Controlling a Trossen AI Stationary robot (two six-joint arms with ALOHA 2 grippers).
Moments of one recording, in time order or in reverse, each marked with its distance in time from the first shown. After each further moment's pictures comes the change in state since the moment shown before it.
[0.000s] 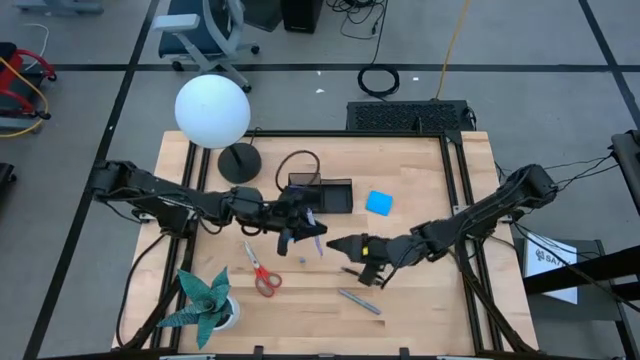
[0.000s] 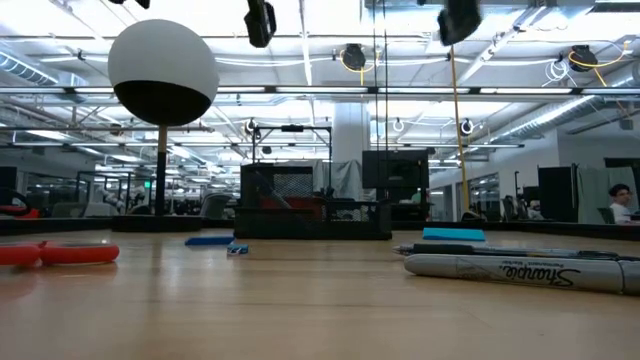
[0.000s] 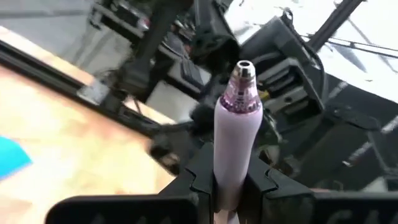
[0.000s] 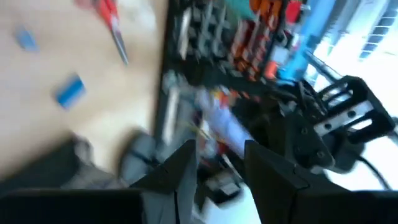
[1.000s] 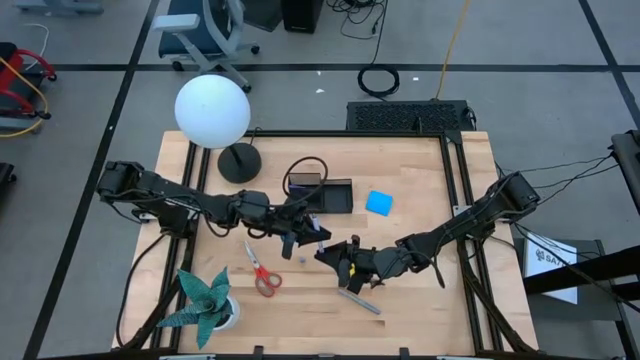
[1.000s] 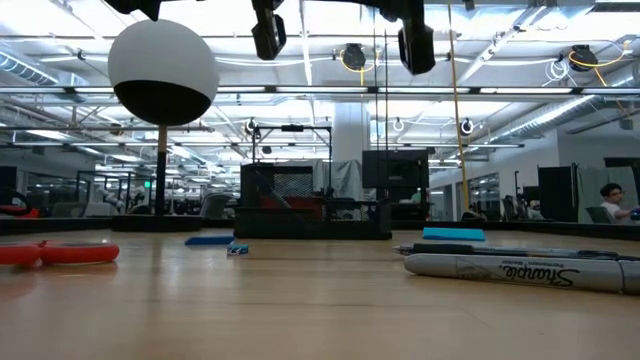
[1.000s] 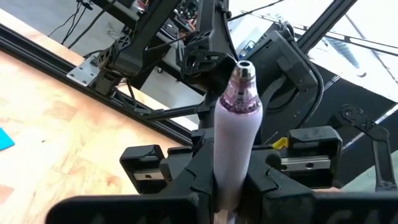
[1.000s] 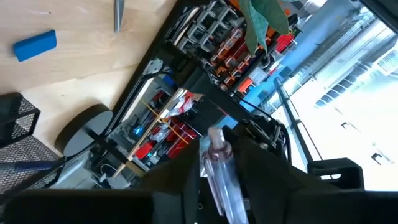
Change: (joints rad) left arm -0.002 0.061 -0.002 0.048 0.038 -0.028; right arm 0.013 0.188 0.000 0.255 0.007 -0.407
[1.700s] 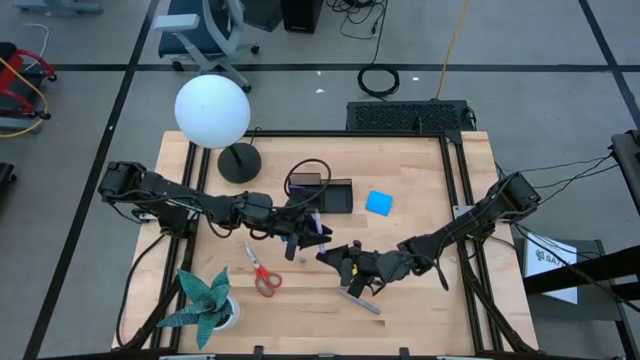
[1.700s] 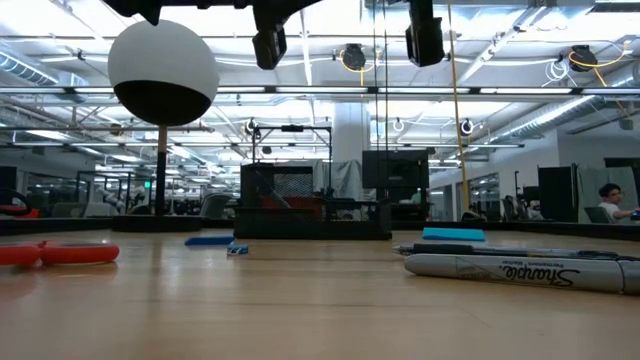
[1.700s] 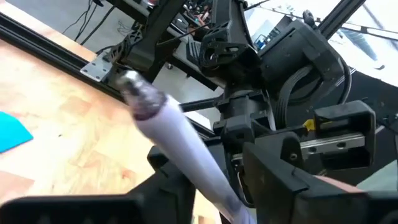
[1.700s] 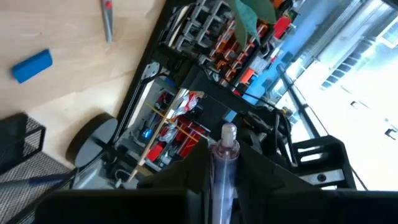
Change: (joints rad) left arm -0.005 0.017 0.002 -0.021 -0.023 0.031; right arm 0.022 -0.001 0.001 0.007 0.046 0.120
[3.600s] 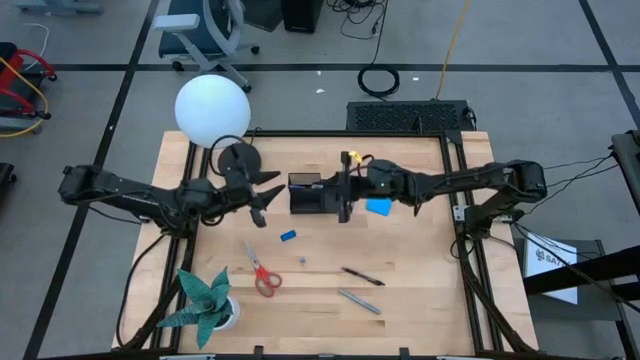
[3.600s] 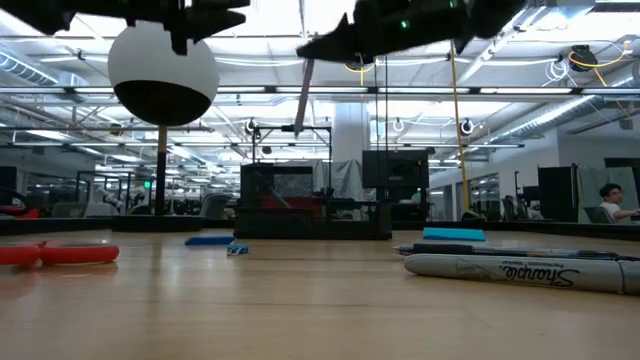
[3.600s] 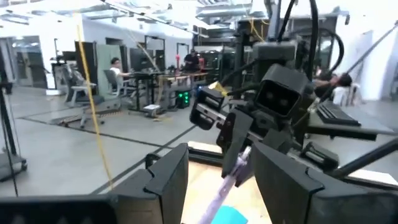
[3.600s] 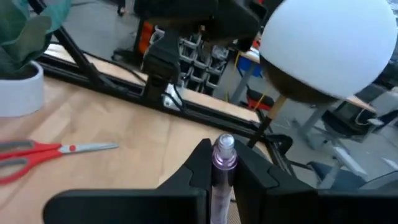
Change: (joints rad) left arm 0.059 -0.505 -0.375 0.097 -0.513 0.652; right arm -0.588 -0.135 -0.036 -0.081 -0.654 1.626
